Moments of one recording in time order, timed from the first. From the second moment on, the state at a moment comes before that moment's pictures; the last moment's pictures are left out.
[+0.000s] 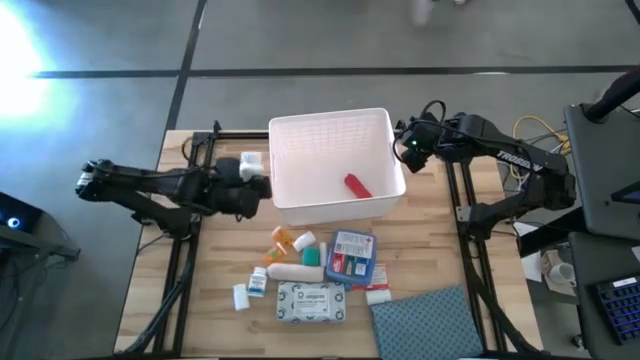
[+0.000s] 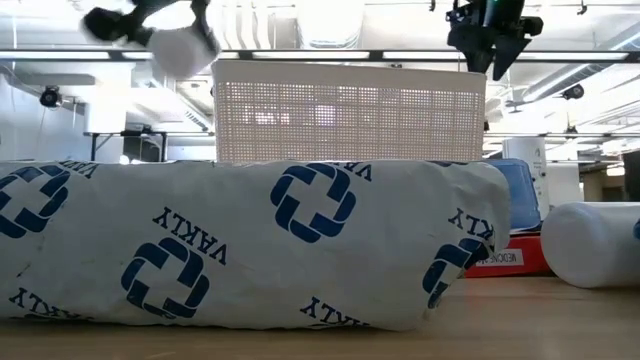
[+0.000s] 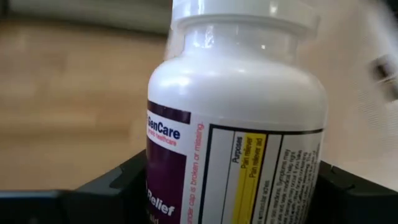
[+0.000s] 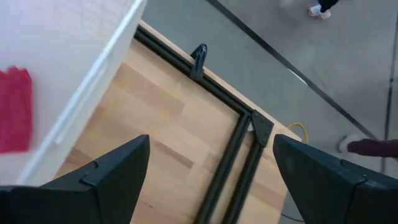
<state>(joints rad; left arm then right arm) -0.16 1.19 1.26 -1.15 -0.80 -1.52 -0.35 1.31 1.47 -1.45 0.65 0.54</state>
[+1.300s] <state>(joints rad) 0.26 1.47 1.44 -0.62 -0.16 -0.37 -0.30 1.24 1.47 -1.34 0.50 0.51</state>
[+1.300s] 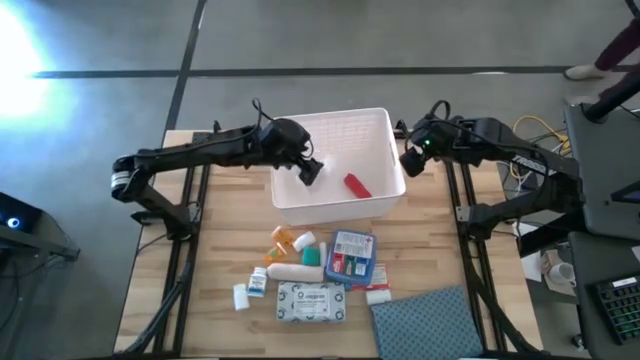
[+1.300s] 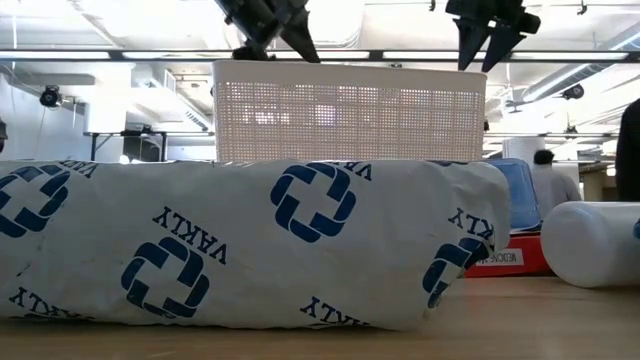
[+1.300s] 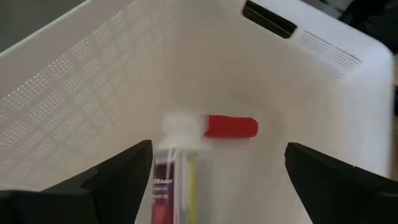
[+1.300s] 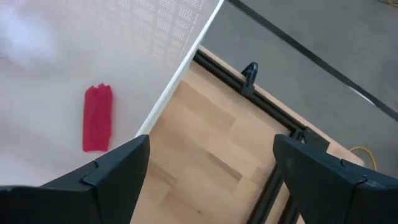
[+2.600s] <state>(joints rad) -0.37 1.20 0.77 -0.70 -0.30 -1.03 0.00 1.24 1.45 -1.51 0.39 0.84</state>
